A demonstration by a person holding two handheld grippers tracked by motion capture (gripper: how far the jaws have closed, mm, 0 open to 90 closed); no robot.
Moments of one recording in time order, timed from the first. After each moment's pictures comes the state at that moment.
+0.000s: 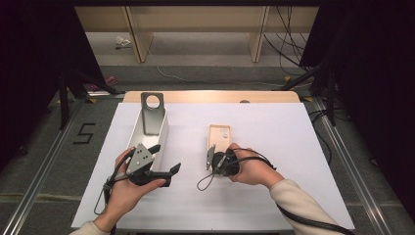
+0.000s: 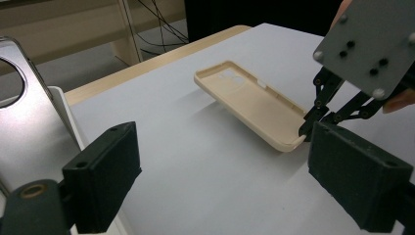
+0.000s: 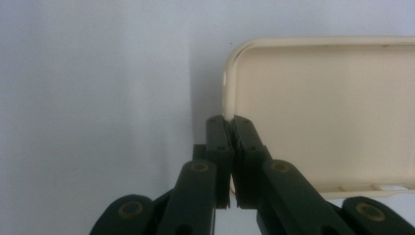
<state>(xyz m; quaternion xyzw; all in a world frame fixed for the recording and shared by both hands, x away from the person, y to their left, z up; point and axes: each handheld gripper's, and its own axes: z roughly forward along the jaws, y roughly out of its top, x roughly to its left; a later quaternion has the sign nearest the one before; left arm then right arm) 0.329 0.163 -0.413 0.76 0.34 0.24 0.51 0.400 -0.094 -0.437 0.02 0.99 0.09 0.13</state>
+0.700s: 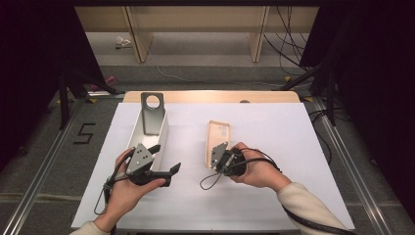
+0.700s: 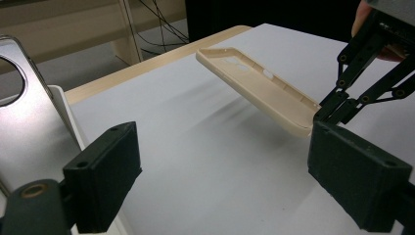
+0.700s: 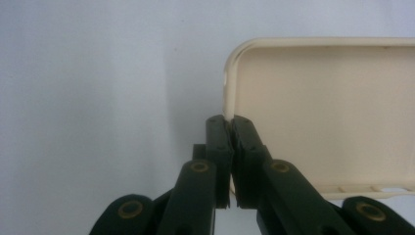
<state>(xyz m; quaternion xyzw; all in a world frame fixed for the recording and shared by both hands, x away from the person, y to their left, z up) 0.329 0.163 -0.414 0.76 0.34 0.24 0.51 0.387 -0.109 -0.416 0.02 0.97 0.19 0.13</state>
